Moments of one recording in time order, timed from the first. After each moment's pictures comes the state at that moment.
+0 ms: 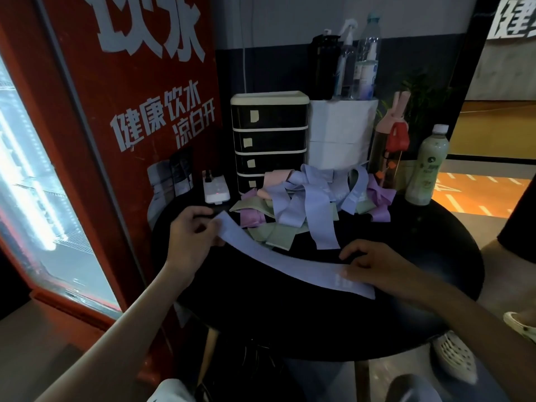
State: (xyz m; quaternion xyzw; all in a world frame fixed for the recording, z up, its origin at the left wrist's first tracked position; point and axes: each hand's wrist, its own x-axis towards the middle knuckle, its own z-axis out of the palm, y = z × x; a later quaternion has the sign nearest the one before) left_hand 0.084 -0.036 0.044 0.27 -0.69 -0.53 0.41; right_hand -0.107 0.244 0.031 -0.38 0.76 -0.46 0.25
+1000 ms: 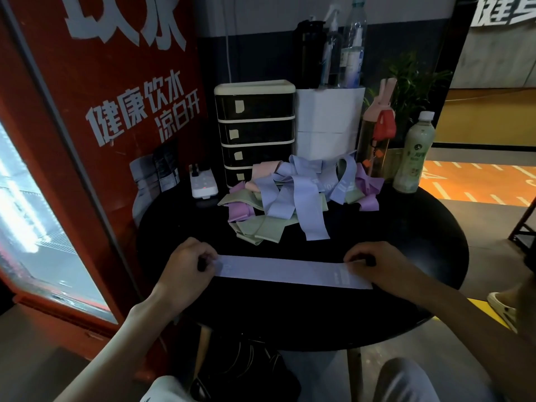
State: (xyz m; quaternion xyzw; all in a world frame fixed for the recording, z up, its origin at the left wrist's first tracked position) left_hand 0.100 -0.046 -0.017 0.19 -0.91 -0.23 0.28; right_hand -0.128 0.264 0.001 -0.40 0.86 -0.30 0.08
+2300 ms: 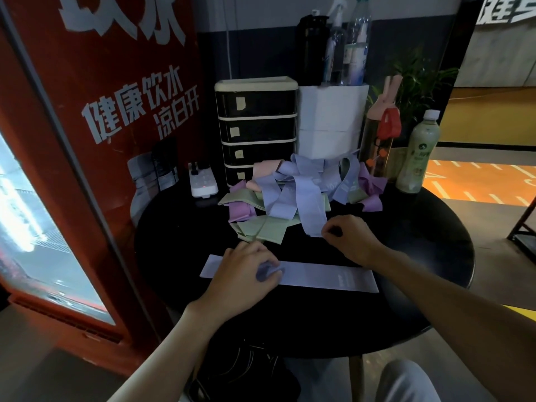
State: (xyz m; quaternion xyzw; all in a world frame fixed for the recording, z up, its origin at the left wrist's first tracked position) left_hand 0.049 0.015 -0.020 0.08 -0.96 -0.20 0.19; right_hand -0.153 0.185 0.011 -0.40 0.86 -0.30 -0.01
